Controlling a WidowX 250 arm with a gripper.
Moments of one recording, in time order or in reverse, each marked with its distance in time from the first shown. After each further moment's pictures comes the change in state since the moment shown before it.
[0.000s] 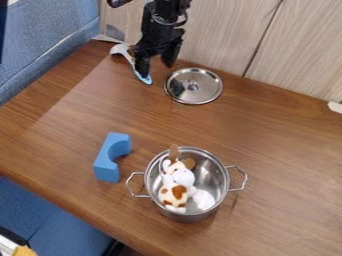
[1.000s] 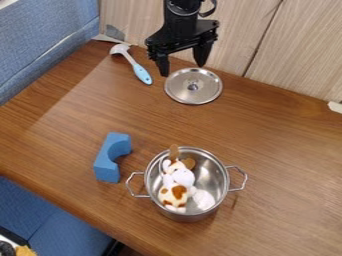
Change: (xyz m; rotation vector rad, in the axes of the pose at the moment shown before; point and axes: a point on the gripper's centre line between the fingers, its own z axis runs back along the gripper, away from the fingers) arm -0.058 0.011 0.079 -0.202 0.037 -0.263
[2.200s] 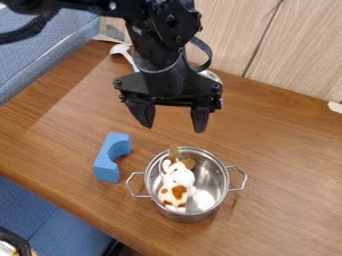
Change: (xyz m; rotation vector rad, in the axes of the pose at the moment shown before) arm -0.124 0.060 0.088 -0.210 -0.001 -0.571
